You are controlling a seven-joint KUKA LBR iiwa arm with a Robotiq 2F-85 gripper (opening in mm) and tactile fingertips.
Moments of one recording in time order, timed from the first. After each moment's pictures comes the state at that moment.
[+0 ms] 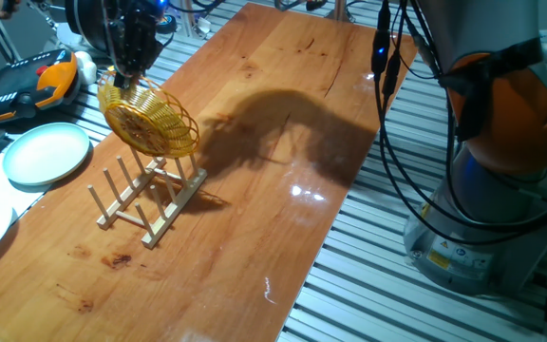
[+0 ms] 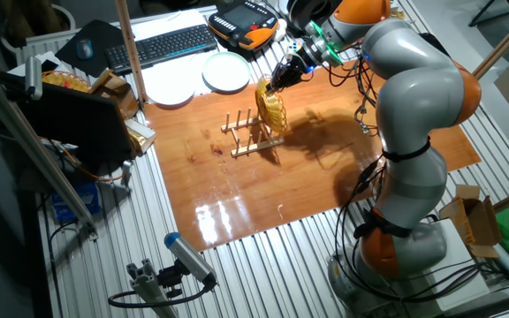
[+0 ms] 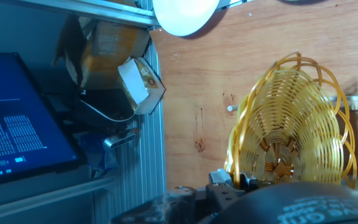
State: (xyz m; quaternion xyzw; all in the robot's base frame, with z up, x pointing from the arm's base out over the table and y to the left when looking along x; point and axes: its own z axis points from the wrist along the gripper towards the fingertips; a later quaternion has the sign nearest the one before) arm 0.610 0.128 0.291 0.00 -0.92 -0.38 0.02
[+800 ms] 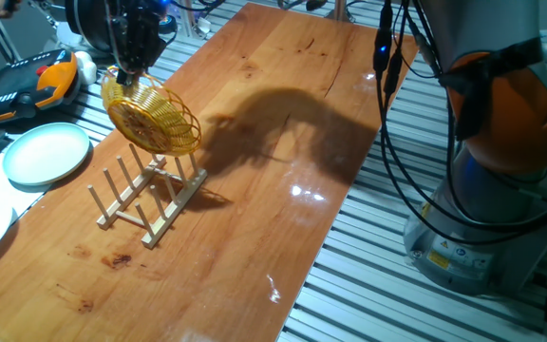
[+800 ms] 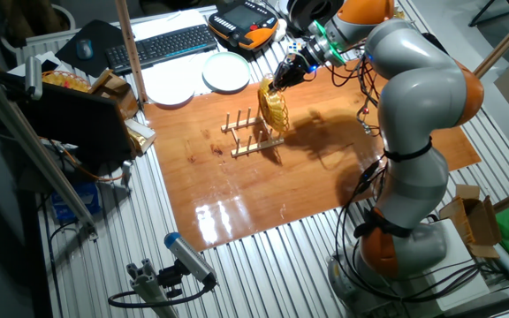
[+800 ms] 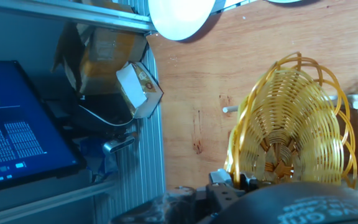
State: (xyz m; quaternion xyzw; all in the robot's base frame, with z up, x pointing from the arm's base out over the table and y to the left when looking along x) arm 0.610 0.118 0.290 -0.01 -0.92 -0.38 0.02
